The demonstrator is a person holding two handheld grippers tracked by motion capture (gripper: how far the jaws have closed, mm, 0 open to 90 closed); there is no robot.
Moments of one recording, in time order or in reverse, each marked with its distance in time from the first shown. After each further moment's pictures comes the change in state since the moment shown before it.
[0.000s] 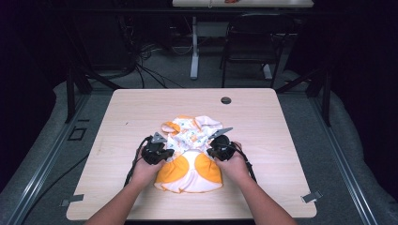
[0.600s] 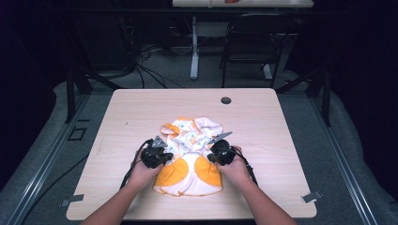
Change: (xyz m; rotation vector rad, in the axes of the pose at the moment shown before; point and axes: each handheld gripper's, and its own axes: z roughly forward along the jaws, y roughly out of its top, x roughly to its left) left arm -0.004 -0.010 -0.005 0.030 -0.021 0.075; right arm 0.003 -0.014 0.005 0.040 0.033 -0.021
